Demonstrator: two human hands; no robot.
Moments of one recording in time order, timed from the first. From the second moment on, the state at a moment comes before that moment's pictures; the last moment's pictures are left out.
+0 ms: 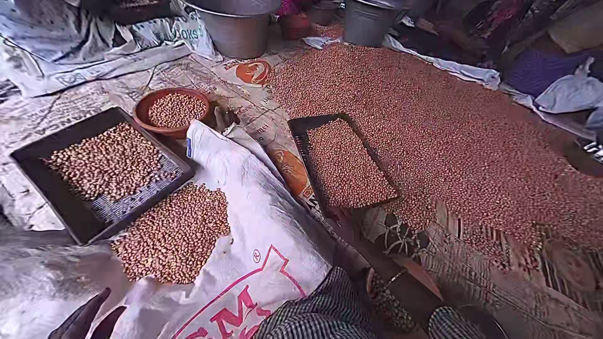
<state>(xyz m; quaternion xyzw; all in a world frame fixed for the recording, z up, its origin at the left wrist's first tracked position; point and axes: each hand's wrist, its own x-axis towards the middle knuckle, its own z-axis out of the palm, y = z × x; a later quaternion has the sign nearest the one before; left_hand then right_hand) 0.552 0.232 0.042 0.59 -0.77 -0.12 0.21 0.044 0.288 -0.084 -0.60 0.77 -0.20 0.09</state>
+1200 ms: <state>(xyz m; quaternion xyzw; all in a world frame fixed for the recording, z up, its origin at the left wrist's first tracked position) 0.375 0.159 0.049 0.52 -0.66 -0.49 0.23 -0.065 0.308 -0.002 -0.36 0.71 -0.56 0.25</state>
